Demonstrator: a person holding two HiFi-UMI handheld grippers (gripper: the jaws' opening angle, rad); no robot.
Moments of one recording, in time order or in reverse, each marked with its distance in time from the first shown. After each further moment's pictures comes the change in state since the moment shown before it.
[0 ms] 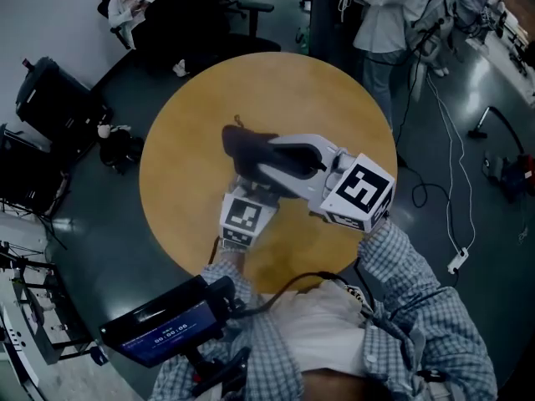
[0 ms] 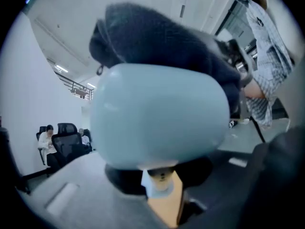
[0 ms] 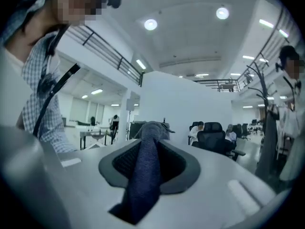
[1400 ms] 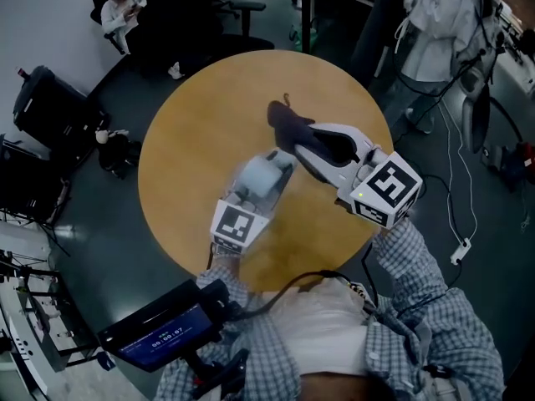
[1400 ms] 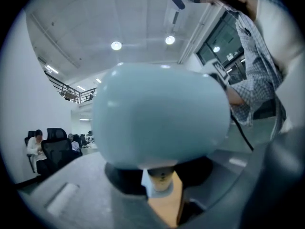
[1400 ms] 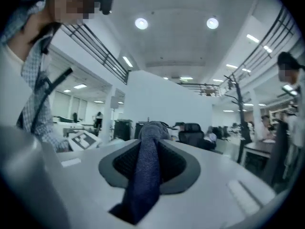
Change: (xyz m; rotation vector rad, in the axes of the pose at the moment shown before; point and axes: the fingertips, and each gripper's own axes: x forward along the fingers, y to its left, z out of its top) left arm -0.012 -0.021 0.016 0.026 -0.060 -0.117; right arm -0.061 -0.049 -0.012 -0.008 0.026 -0.214
